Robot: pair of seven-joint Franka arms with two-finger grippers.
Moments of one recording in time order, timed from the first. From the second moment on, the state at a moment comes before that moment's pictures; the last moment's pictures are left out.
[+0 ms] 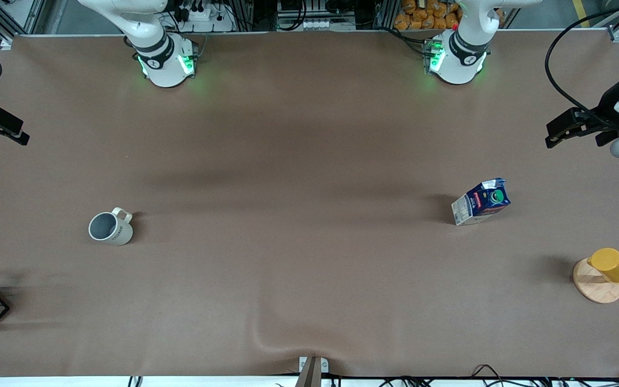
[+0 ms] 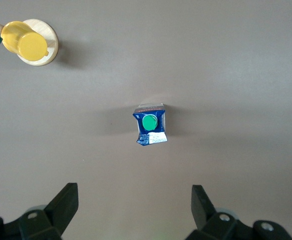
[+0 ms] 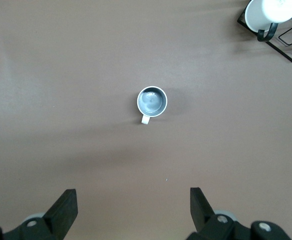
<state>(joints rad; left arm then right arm) -0.05 0.03 -0.03 -1.51 0.01 1.52 -0.11 -0.11 -0.01 0.04 -1.51 -0.01 1.51 0.01</state>
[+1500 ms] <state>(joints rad) -0.06 0.07 -0.06 -1.53 0.01 1.60 -0.11 -0.09 0.08 0.04 -1.51 -0.01 1.51 0.01</state>
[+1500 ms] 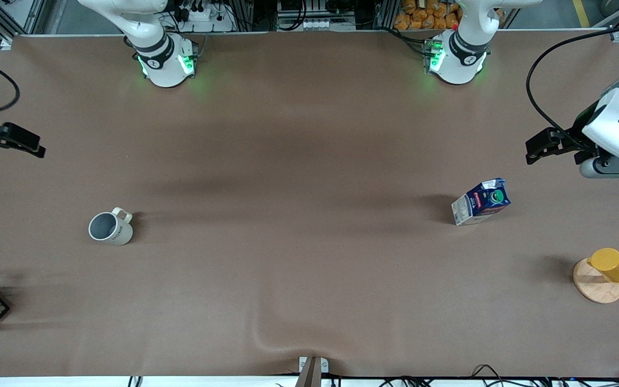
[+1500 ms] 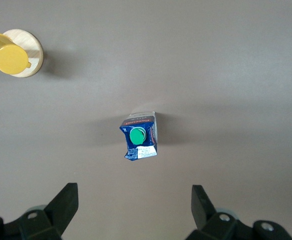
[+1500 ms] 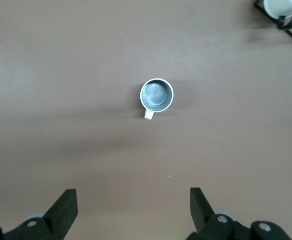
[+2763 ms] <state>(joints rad) -0.08 0.14 -0.06 -1.51 0.01 1.62 -0.12 -0.07 0.36 0.03 -1.58 -0.01 1.81 -0.03</state>
